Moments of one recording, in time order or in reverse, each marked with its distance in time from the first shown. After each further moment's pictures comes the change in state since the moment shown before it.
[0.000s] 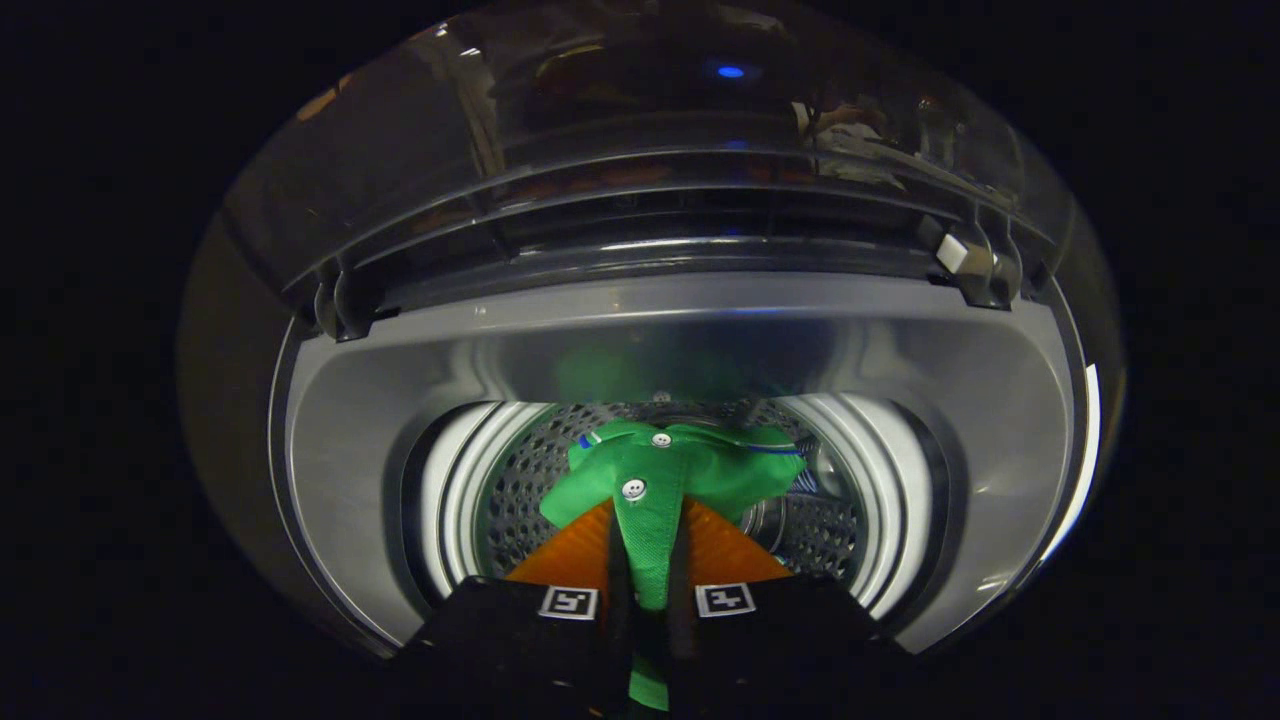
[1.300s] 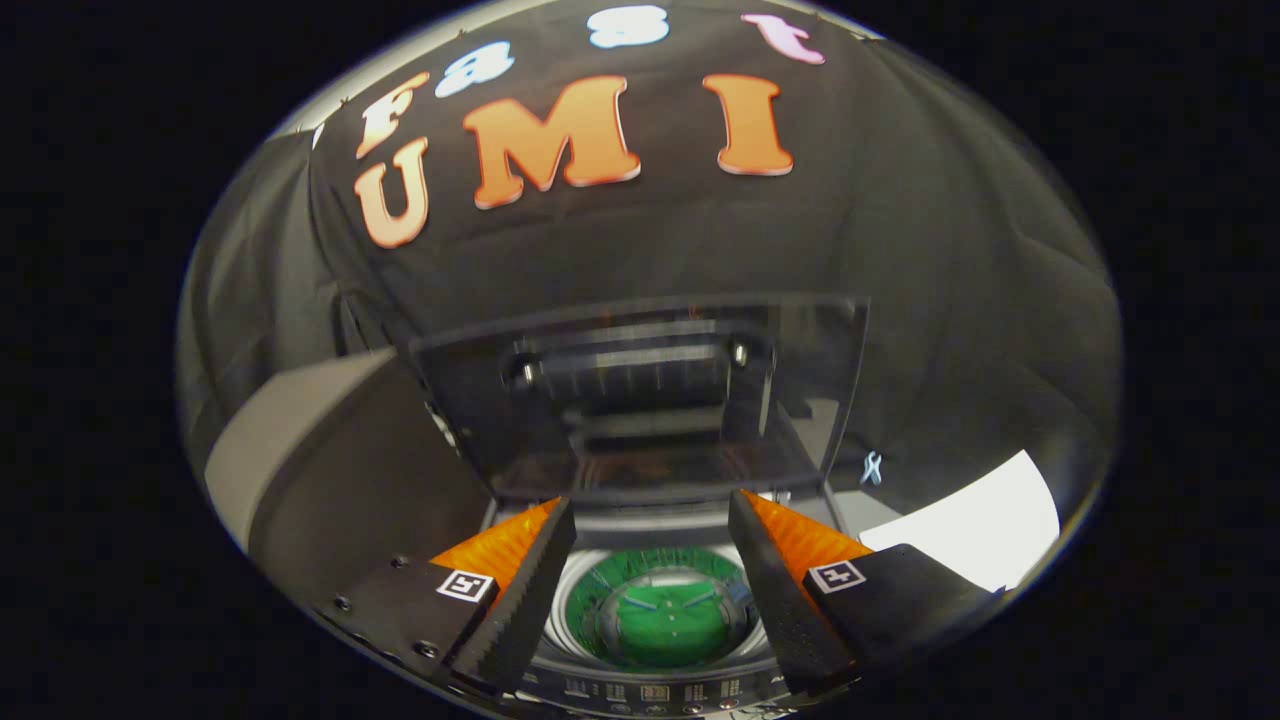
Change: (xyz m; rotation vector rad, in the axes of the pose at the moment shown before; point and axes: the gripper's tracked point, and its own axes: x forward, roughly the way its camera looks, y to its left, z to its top) arm -0.280 0.027 0.113 -0.006 -0.713 0.007
